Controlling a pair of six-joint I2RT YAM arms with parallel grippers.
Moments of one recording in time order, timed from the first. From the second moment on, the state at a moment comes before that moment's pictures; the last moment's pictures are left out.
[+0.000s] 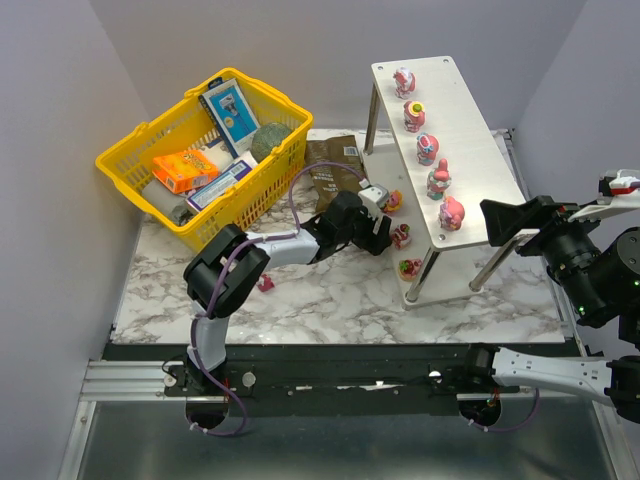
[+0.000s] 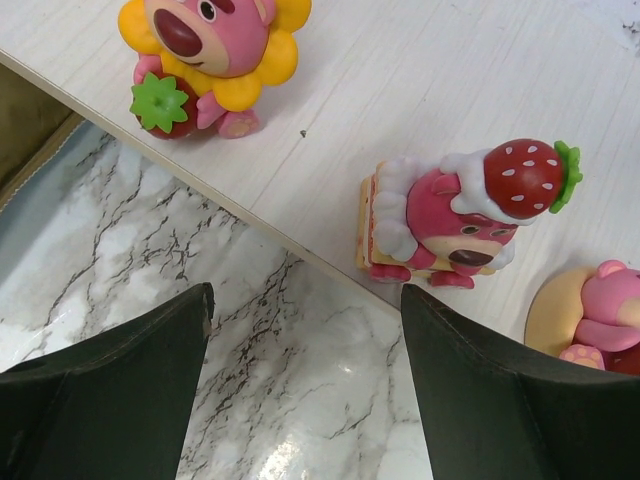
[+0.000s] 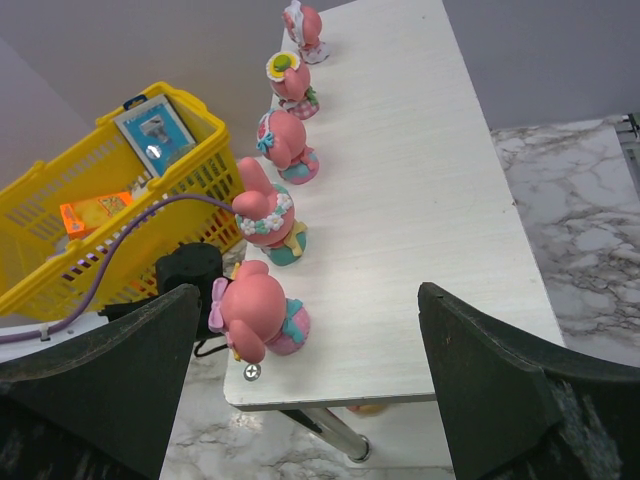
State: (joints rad) left arm -0.79 1.95 1.19 0.30 0.20 -0.21; right arm 1.16 0.72 1.54 -0.88 0.96 0.34
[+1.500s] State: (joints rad) left arm -0.80 1.96 1.20 0.31 0.15 -0.22; right arm 1.16 0.72 1.54 -0.88 0.96 0.33
